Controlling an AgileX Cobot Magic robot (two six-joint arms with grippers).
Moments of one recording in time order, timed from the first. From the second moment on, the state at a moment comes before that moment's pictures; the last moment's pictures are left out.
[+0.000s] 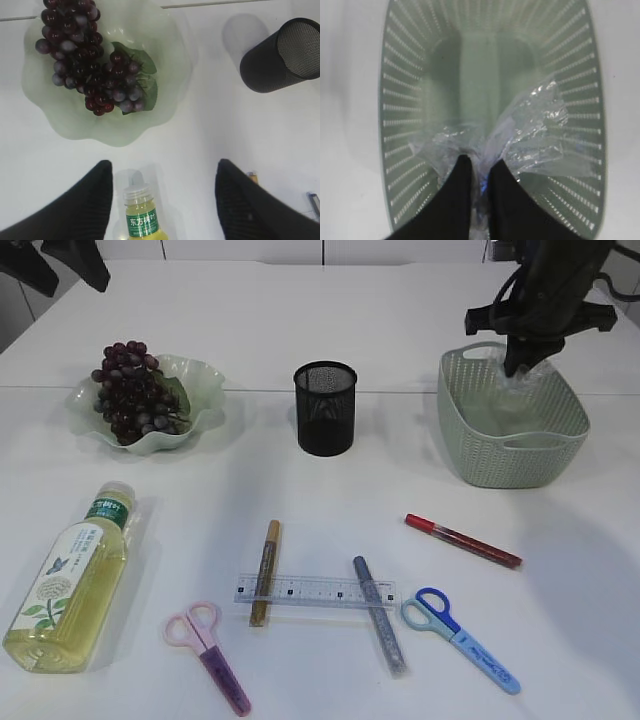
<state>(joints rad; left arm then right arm) -0.11 1.96 -2.06 -0.20 1.25 0.03 0.11 2.19 -2.06 -0.12 1.13 0.19</state>
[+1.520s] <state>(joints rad) -0.11 1.96 -2.06 -0.20 1.25 0.03 0.11 2.21 -2.06 -0.11 1.17 0.21</state>
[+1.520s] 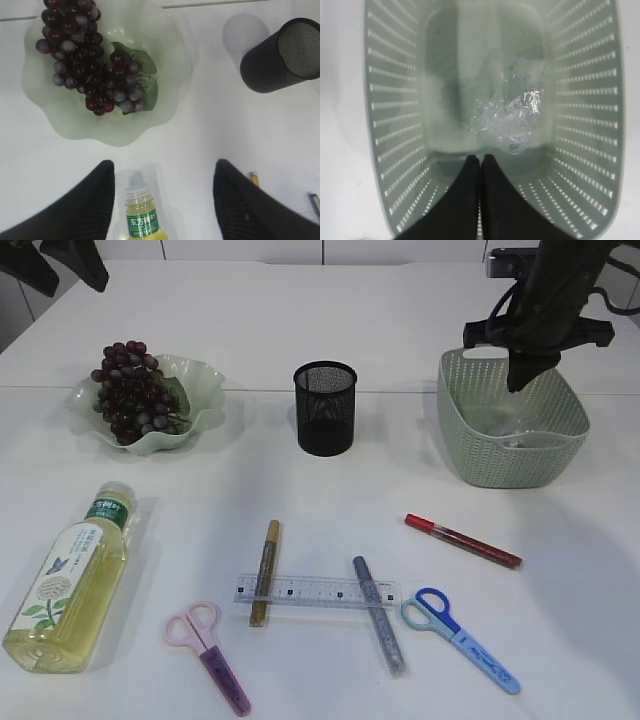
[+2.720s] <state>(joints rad) -0.11 1.74 -1.86 -0.20 1.25 -0.07 0.11 2.10 -2.05 0.10 1.24 0.15</state>
